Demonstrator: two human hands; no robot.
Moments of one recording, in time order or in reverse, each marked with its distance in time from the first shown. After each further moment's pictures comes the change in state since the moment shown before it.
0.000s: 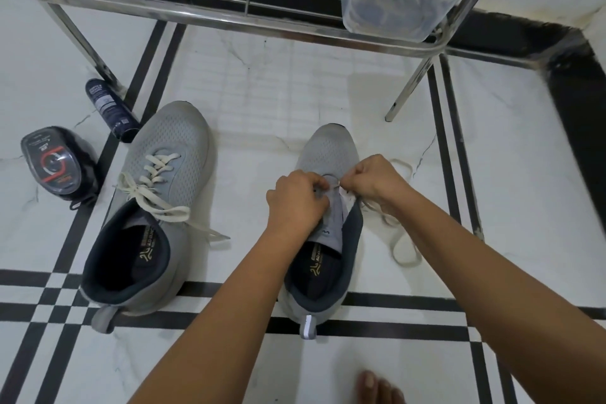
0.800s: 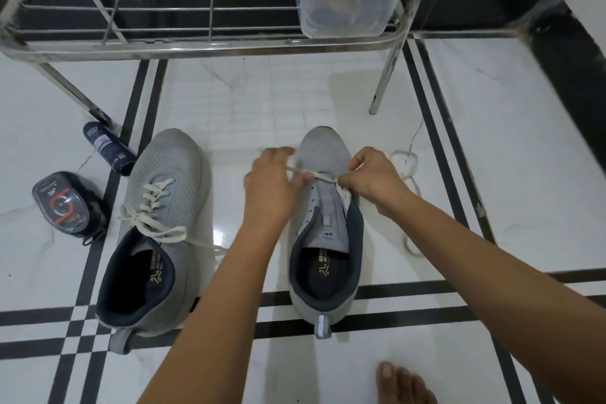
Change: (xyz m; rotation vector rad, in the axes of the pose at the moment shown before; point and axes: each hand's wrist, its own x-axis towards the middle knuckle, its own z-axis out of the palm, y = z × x) left_hand 0.012 -0.003 -0.024 0.112 0.211 0.163; right_hand -0.014 0.012 -0.005 0.198 0.127 -0.012
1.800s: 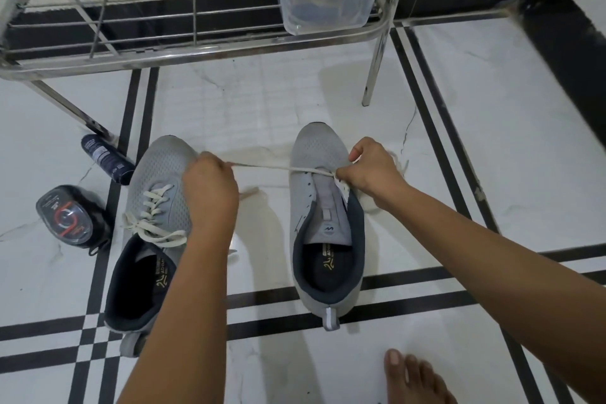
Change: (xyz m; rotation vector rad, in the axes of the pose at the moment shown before) left_hand 0.014 -0.048 -0.036 0.130 0.258 -0.196; right_hand -0.009 0.000 -0.004 0.051 0.030 0.003
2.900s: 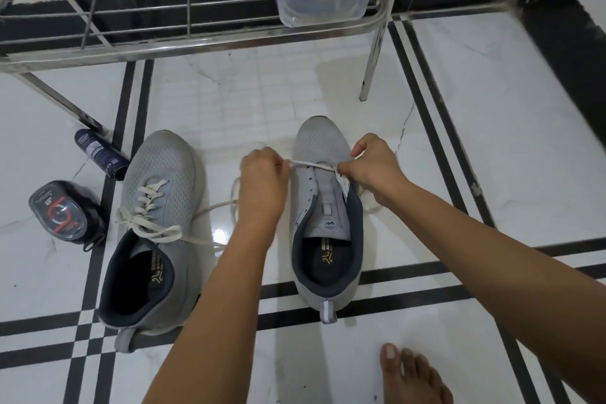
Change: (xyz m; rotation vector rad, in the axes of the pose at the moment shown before) left_hand -0.028 0.041 0.034 -0.128 -0.184 0.231; right_hand 0.005 0.010 -0.001 0.042 0.044 -0.004
